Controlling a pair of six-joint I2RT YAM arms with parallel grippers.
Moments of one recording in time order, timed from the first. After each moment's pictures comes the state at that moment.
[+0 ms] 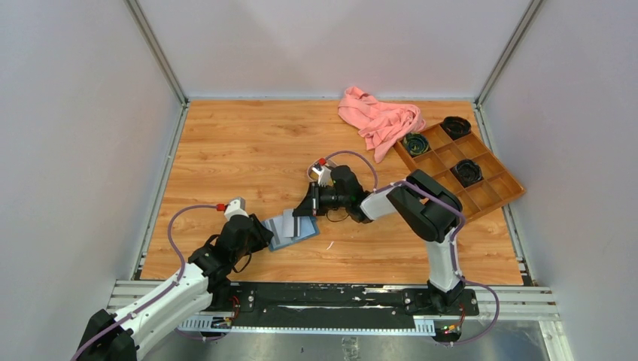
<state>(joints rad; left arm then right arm) -0.60 0.60 0.12 -0.20 -0.22 -0.85 0.76 2.00 0.89 0.72 -0.63 0.84</state>
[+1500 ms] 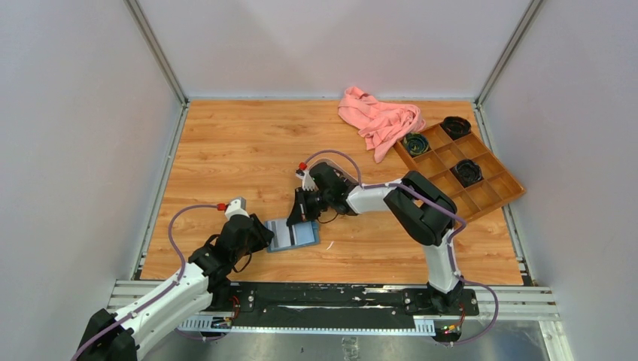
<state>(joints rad) -0.60 0.60 0.12 -0.19 -0.20 -0.85 0.85 2.01 1.10 0.23 -0.59 0.69</state>
